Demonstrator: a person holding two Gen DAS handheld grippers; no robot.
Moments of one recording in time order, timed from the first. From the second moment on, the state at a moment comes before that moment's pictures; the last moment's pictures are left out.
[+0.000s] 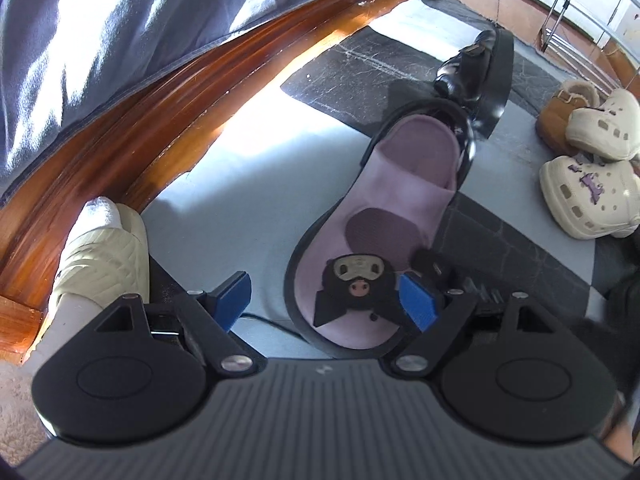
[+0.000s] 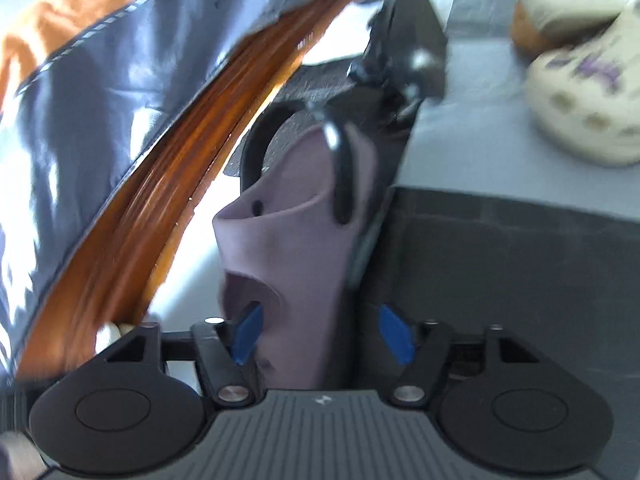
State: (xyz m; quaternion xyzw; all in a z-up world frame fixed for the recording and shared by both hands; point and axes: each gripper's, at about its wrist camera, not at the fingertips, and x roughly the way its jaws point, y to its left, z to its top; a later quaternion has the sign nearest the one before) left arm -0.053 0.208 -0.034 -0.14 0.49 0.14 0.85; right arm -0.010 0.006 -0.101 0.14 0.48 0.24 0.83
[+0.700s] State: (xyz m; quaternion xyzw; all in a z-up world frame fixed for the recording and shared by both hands) left arm 0.089 -0.058 -0.016 -0.08 0.47 -0.03 0.88; right arm -0.046 -0.310 -0.045 0.35 0.43 -0.01 0.83
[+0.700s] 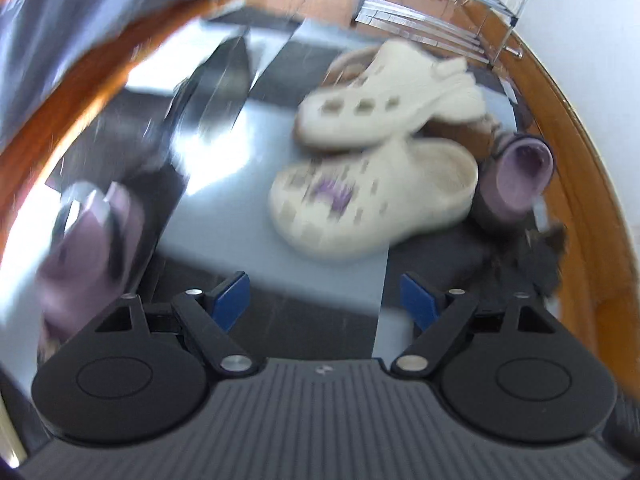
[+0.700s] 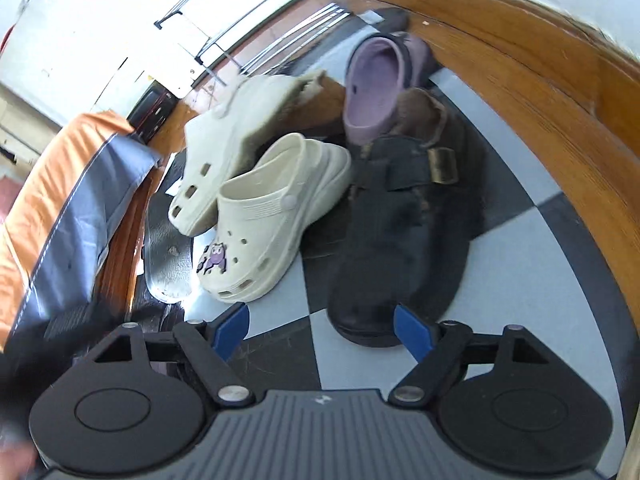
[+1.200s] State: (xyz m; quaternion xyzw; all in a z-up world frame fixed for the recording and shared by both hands) left arm 0.176 -0.108 -0.063 -0.03 0.47 -0.03 0.88; right arm 0.026 -0.308 -0.010 0.21 0.45 0.04 0.87
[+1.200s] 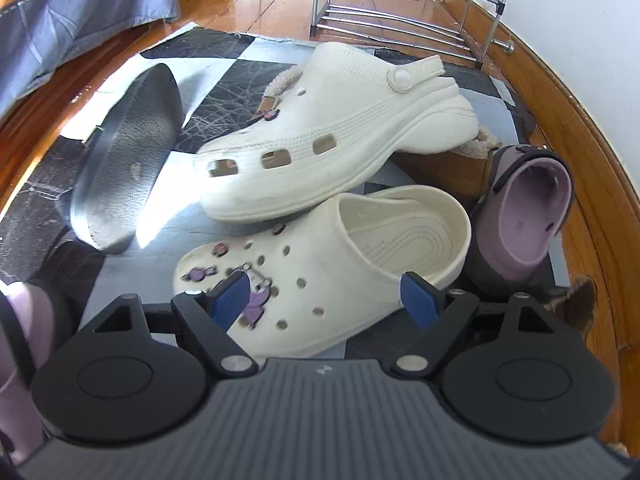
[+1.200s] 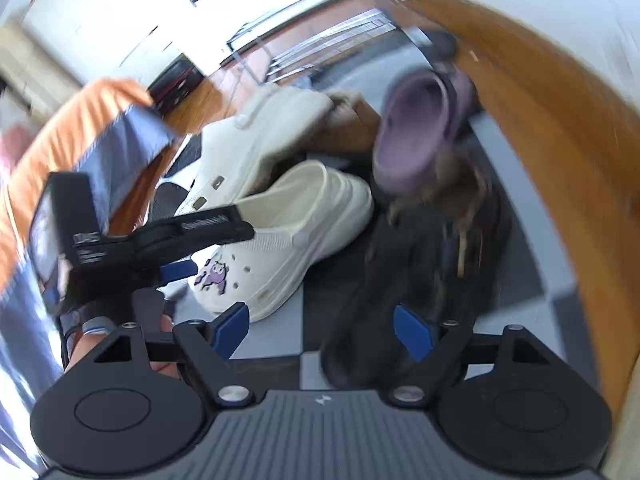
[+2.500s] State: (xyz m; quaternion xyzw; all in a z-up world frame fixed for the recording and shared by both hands) left arm 0.153 -0.118 -0.062 0.02 0.48 -0.04 0.88; right arm 0.016 -0.271 -0.041 0.16 0.36 0.12 0.91
